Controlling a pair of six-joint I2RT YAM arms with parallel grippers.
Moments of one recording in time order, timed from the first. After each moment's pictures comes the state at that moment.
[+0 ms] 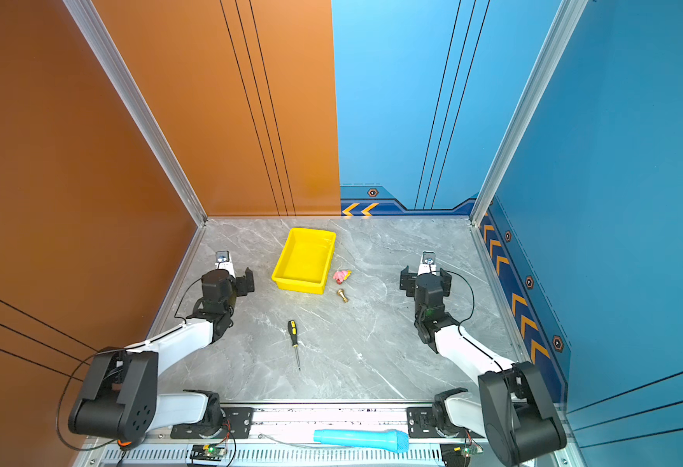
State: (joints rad) left arm -0.13 1.30 0.54 0.35 -0.36 -0.03; right arm 0.32 1.18 0.53 0.31 0.46 0.07
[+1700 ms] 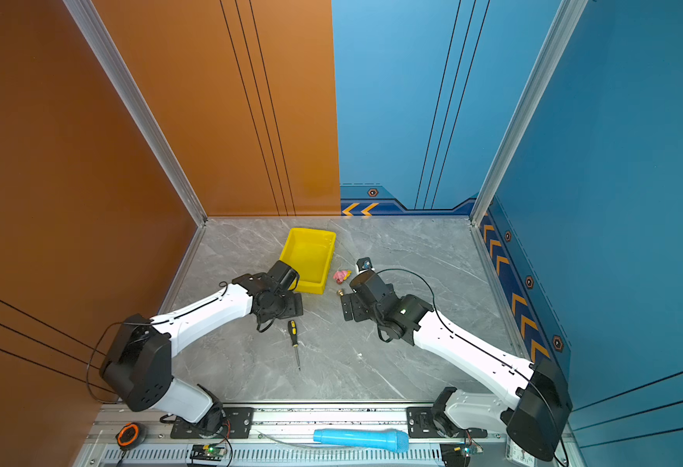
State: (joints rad) left arm -0.59 1.56 1.04 -0.76 -0.11 -0.76; right arm 0.82 1.22 1.00 -0.60 0.30 0.42
